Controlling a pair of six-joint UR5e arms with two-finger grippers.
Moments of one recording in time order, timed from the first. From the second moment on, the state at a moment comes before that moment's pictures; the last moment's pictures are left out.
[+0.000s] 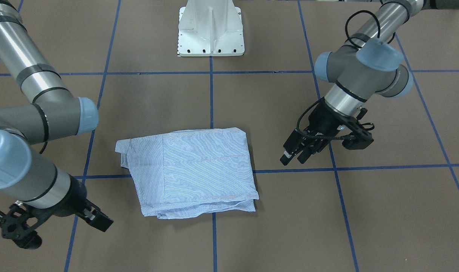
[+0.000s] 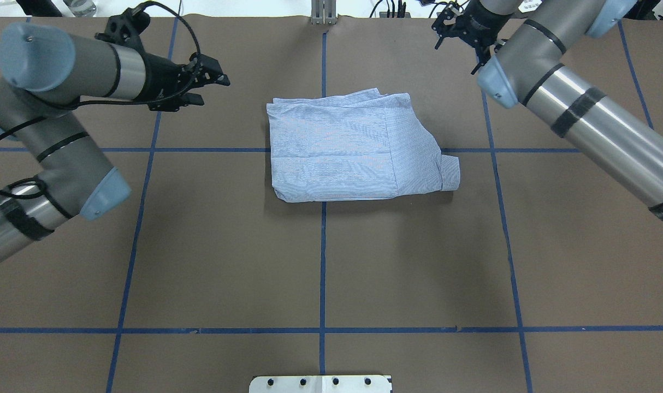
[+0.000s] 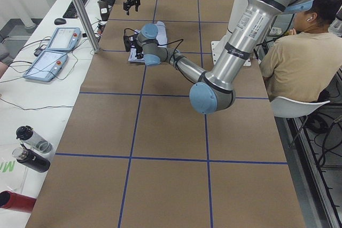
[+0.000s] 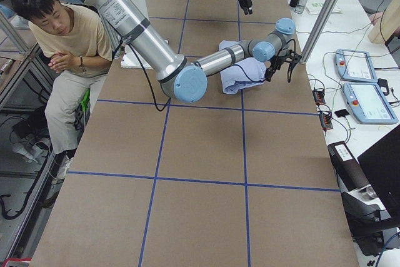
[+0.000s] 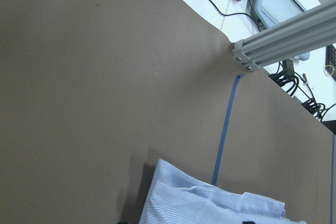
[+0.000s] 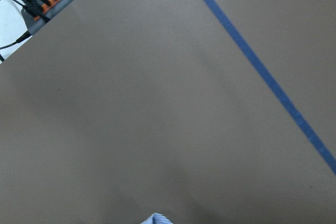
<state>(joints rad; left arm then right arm) -0.86 -2.01 -1.60 -2.41 -1.96 -1.51 1.06 -0.82 1.19 -1.31 2.22 1.40</state>
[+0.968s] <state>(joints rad) -1.11 -1.48 -1.94 -2.17 -2.13 -0.44 1.29 -1.34 1.43 -1.31 2.28 0.56</state>
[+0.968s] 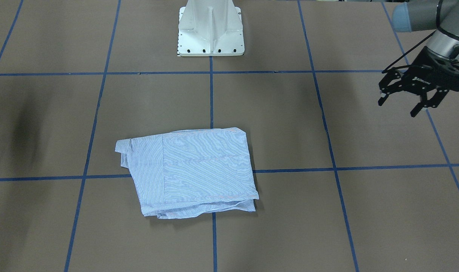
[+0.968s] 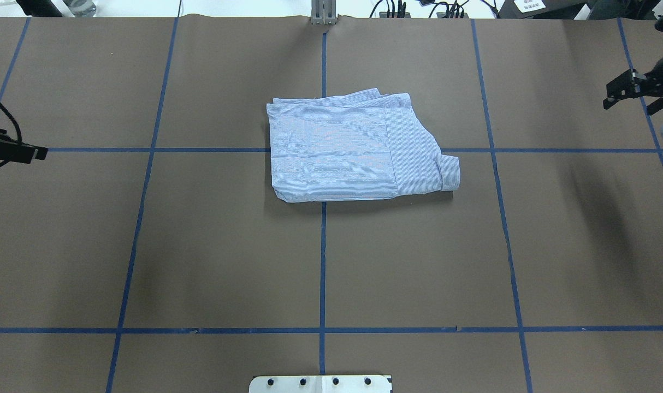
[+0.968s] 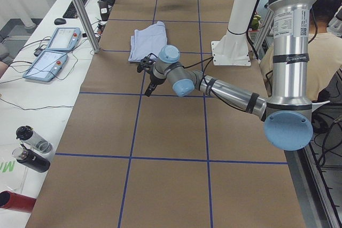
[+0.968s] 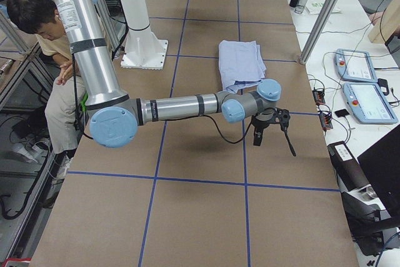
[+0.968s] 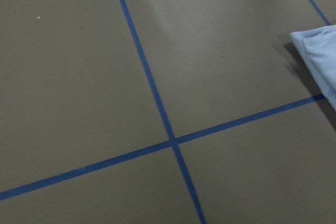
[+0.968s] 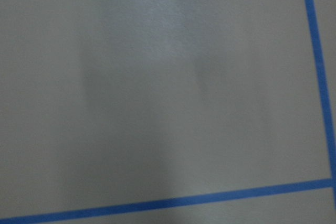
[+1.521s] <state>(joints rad) -1.22 -1.37 -1.94 -2.12 -2.20 -0.19 1.39 -1.50 1.52 -1.31 2.29 0.34</state>
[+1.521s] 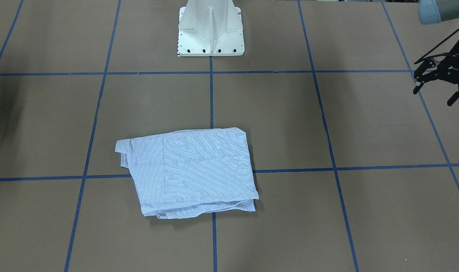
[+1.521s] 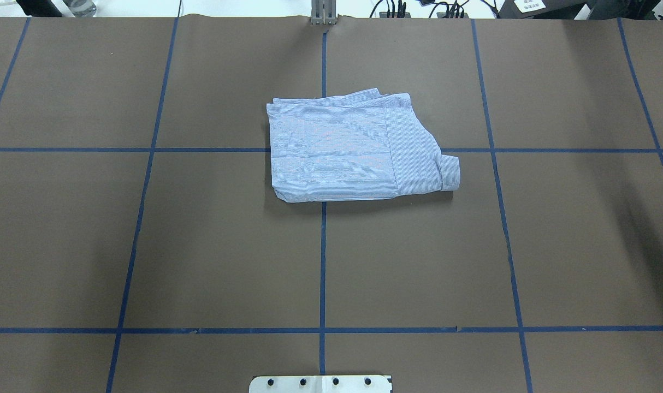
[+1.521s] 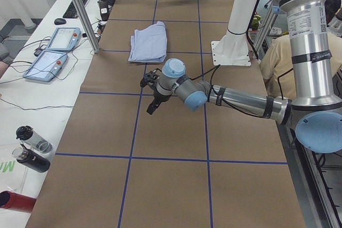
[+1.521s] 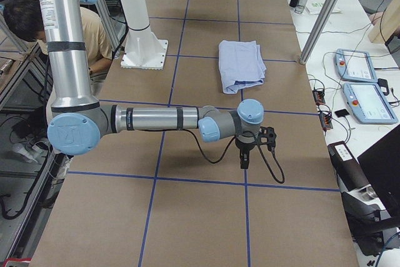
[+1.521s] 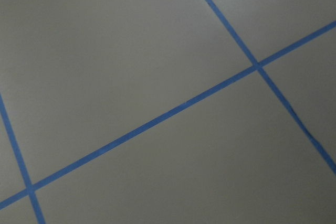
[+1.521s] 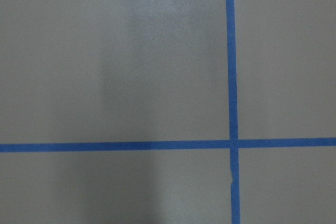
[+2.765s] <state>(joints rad) -1.34 -1.44 -1.80 -1.95 -2.43 -0.15 1.42 -1.51 1.77 -1.81 2.30 0.14</state>
